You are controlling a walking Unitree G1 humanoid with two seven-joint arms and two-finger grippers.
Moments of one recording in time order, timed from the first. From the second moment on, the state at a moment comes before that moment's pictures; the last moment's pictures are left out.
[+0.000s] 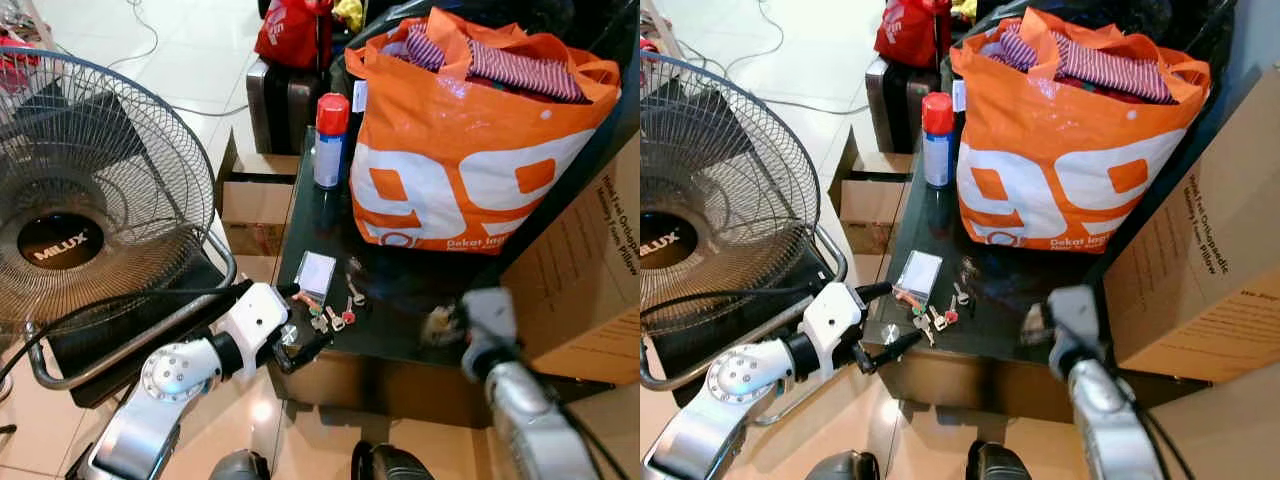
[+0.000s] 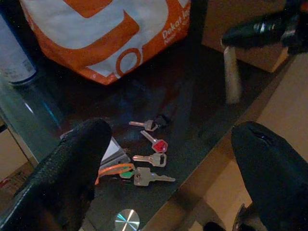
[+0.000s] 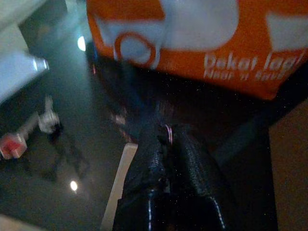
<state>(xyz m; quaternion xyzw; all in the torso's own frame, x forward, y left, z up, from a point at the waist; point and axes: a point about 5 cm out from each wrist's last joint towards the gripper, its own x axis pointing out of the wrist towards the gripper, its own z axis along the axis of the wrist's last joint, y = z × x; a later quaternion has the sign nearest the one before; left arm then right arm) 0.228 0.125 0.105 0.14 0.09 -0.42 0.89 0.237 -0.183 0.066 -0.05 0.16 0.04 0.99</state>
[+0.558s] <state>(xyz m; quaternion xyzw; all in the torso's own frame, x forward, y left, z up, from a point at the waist) 0.230 0.132 0.139 0.05 0.01 -0.26 0.96 0.223 -0.160 0.149 0.09 0.01 0.05 1.00</state>
